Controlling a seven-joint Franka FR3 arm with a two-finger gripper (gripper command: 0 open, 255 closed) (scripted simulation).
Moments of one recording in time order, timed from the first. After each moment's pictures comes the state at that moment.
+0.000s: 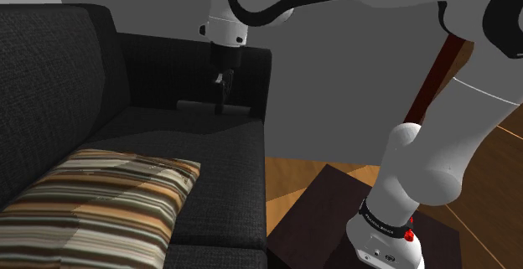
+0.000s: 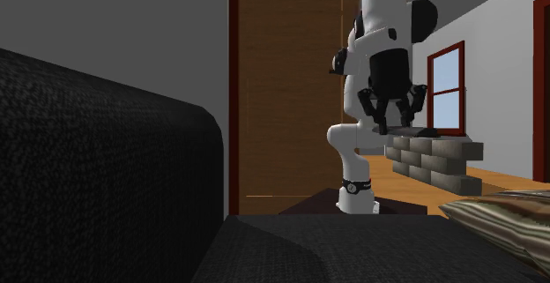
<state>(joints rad) 0.30 -0.19 0.12 -2.04 0.10 1.90 -0.22</state>
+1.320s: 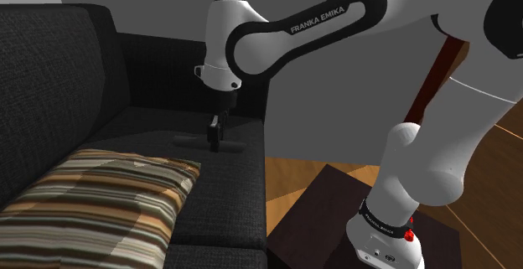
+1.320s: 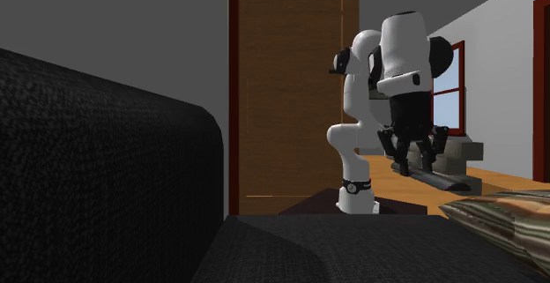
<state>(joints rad) 0.34 -0.16 0.17 -2.24 0.11 2.13 -0.15</state>
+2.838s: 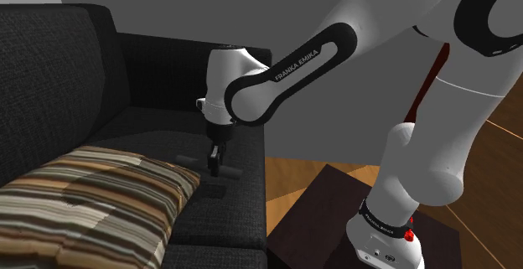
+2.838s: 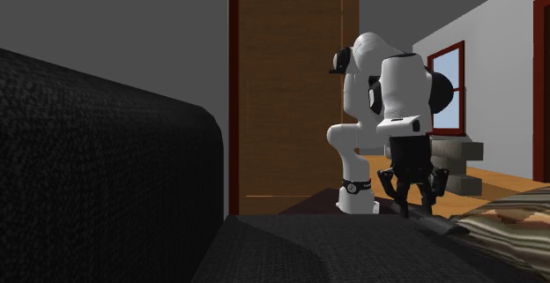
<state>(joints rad) 0.34 -0.04 0.18 -2.36 0.11 2.37 -0.15</state>
